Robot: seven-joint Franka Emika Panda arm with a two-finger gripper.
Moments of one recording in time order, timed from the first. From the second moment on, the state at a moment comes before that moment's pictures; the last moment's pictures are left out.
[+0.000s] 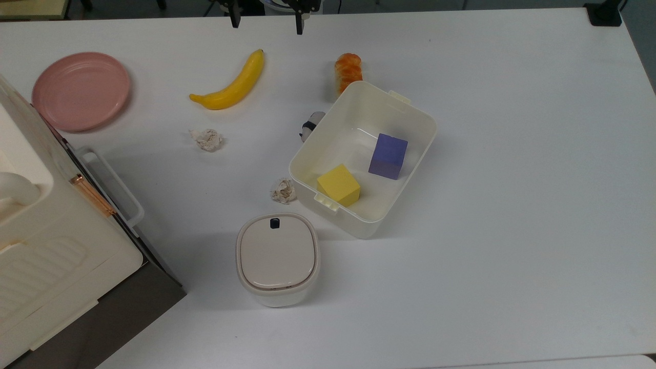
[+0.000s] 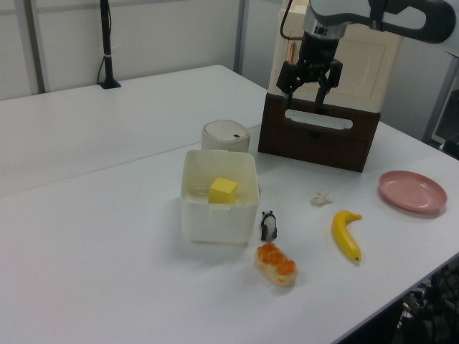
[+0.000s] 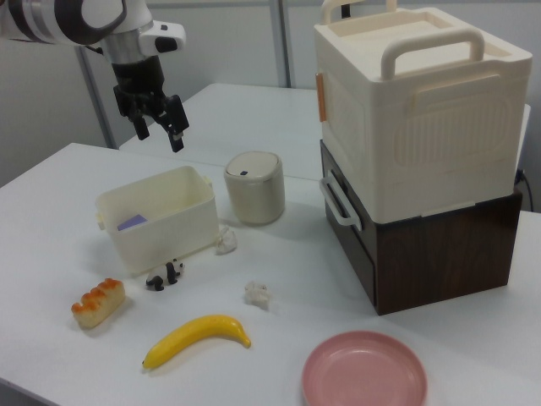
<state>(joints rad) 0.02 0.01 -0.01 -1.58 0.01 1.66 0.15</state>
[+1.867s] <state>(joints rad) 0.02 0.02 -0.01 -1.77 -0.05 1.78 -0.80</state>
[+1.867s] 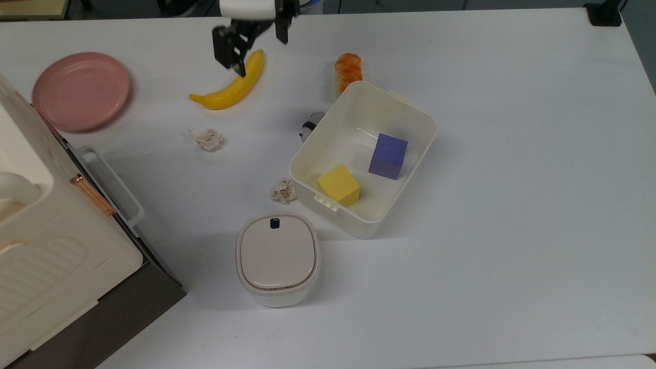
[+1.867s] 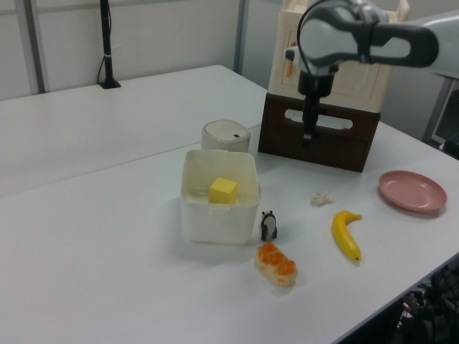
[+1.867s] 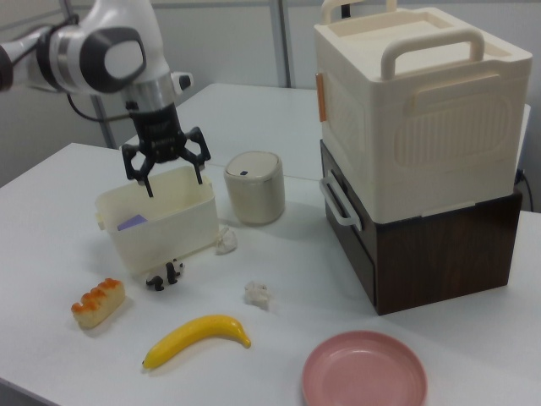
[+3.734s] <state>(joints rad) 0.13 0.20 0.00 -1.86 -0.16 1.98 -0.82</state>
